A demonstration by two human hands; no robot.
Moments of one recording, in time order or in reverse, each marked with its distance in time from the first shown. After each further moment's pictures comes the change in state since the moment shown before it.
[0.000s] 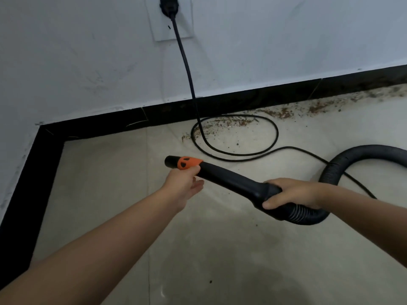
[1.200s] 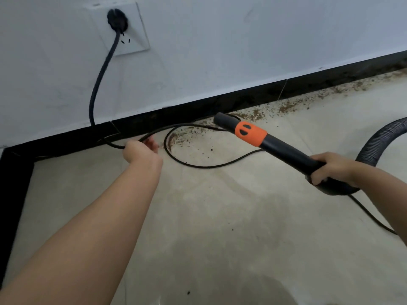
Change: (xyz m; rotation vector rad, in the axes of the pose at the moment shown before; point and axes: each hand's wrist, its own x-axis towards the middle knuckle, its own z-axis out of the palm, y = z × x) left_hand 0.044 0.064 0.043 -0.883 0.263 0.212; right_hand -0.071 0.068 -0.104 -0.077 0.610 0.144
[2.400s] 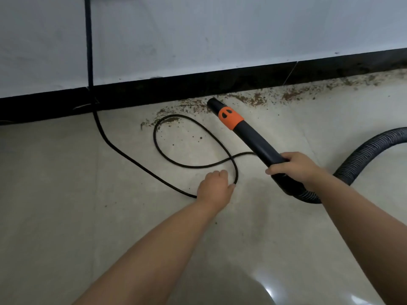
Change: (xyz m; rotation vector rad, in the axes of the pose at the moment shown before) left_hand -0.026 -0.180 -0.070 2.111 -0.942 0.568; right_hand 0.042 -0.013 0.053 0.119 0.075 0.080
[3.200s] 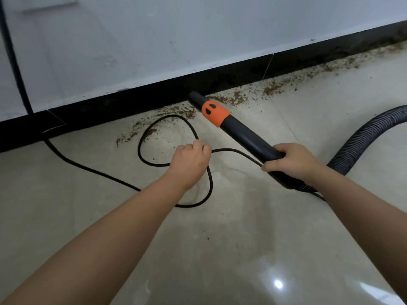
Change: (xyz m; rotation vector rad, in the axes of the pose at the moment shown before) left_hand 0.050 -0.009 -0.068 0.690 0.313 0.415; right_hand 0.010 0.001 -0.021 -0.118 0.084 -0.110
